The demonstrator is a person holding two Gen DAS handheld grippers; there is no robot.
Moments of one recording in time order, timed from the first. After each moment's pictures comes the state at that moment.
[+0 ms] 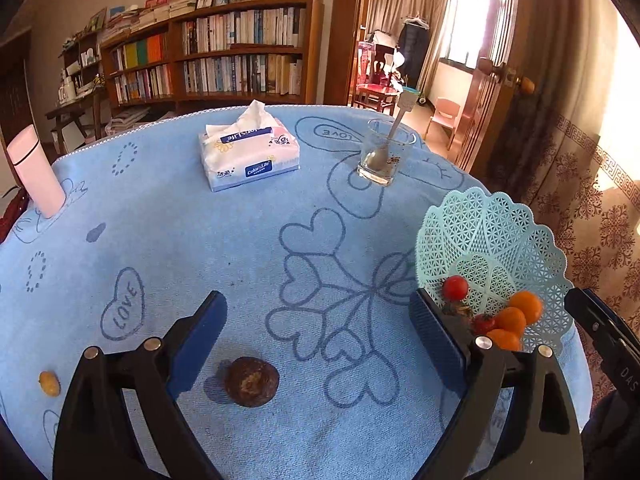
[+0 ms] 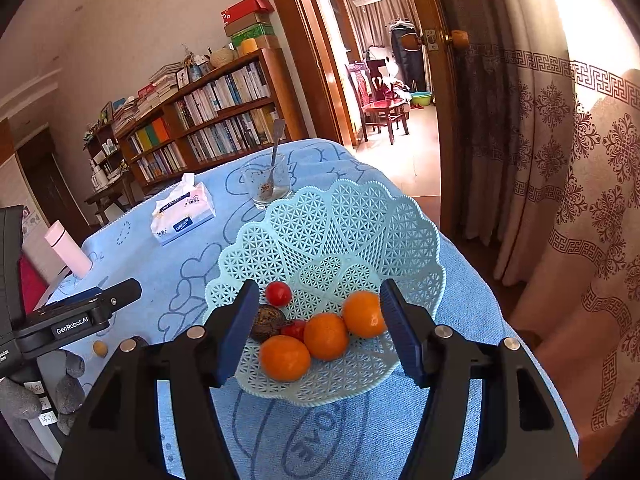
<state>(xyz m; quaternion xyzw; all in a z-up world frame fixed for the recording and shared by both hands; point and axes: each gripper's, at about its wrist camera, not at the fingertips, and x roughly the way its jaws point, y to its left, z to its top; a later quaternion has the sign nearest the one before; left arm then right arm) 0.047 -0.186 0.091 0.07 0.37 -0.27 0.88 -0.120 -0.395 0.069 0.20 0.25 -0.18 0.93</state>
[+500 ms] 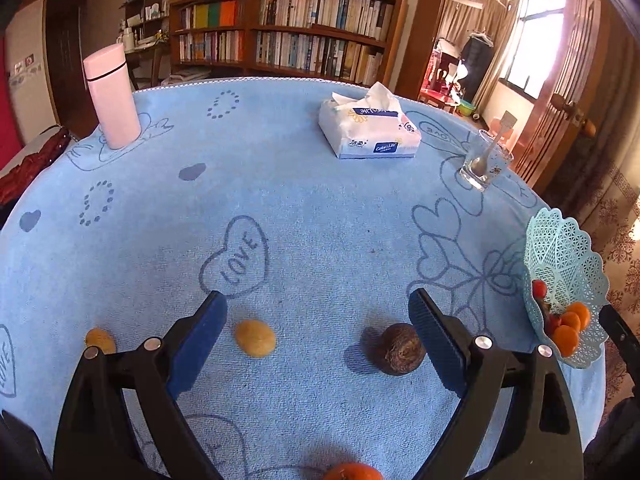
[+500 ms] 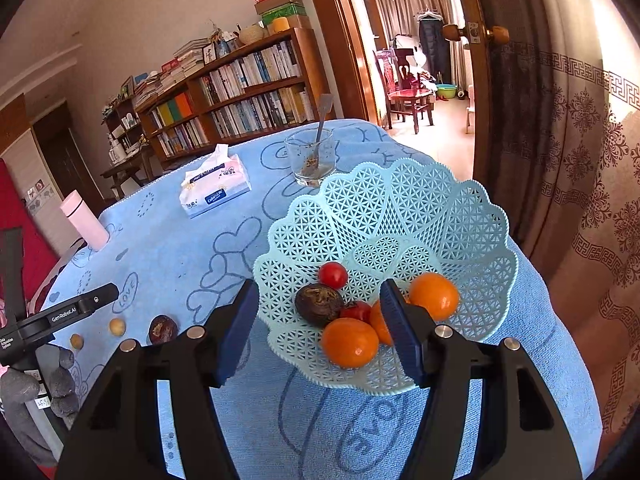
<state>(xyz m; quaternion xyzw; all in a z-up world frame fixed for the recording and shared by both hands) 0.076 -0.077 0.070 0.01 0.41 -0.19 0.89 -0.093 -0.356 0.065 0.18 0.28 -0.14 0.93</state>
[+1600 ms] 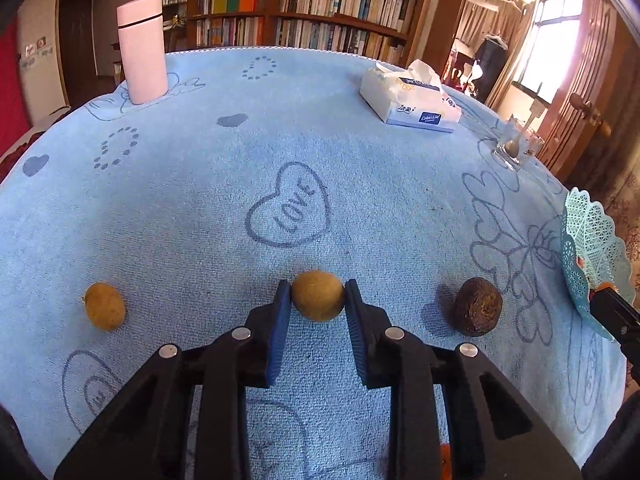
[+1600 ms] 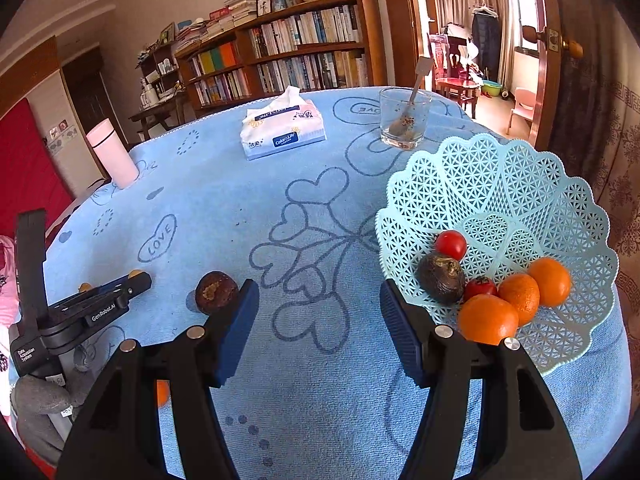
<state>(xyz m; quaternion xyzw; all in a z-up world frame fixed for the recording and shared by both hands) 0.075 -0.039 0.023 0.00 0.42 -0.17 0.89 -0.038 -0.274 0.045 0.13 0.34 -0.07 0.93</state>
